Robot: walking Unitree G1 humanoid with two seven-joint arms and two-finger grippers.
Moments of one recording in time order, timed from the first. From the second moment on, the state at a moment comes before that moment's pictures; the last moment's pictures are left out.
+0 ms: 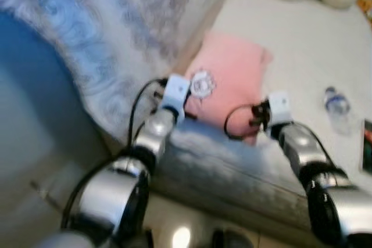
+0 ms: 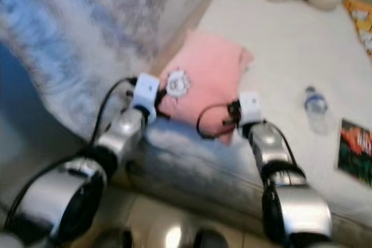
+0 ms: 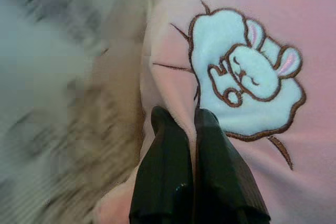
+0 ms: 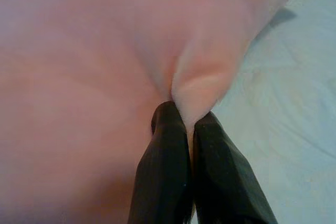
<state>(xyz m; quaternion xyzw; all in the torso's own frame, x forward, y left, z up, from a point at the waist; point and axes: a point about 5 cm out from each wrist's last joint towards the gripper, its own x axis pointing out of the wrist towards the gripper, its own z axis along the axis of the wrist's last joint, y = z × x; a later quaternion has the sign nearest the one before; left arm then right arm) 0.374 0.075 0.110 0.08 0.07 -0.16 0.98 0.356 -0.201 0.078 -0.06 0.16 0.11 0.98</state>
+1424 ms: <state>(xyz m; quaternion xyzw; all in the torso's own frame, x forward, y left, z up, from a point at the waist) 0.373 0.071 0.109 0.13 0.06 -0.15 0.98 0.368 -0.190 0.091 0.00 0.15 0.07 0.99</state>
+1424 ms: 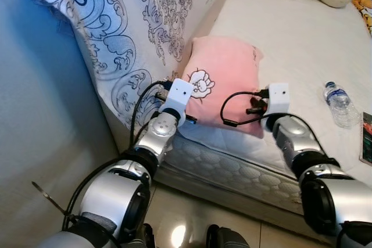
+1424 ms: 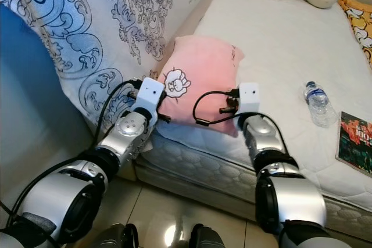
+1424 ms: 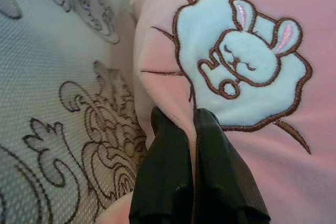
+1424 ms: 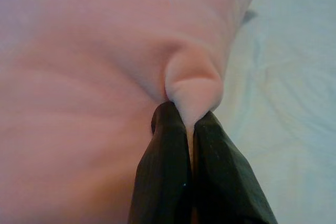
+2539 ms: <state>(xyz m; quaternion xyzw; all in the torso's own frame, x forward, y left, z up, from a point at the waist) 0.372 0.058 0.111 0.07 0.08 -0.17 0.98 0.362 -0.192 0.079 -0.02 0.19 0.07 0.98</state>
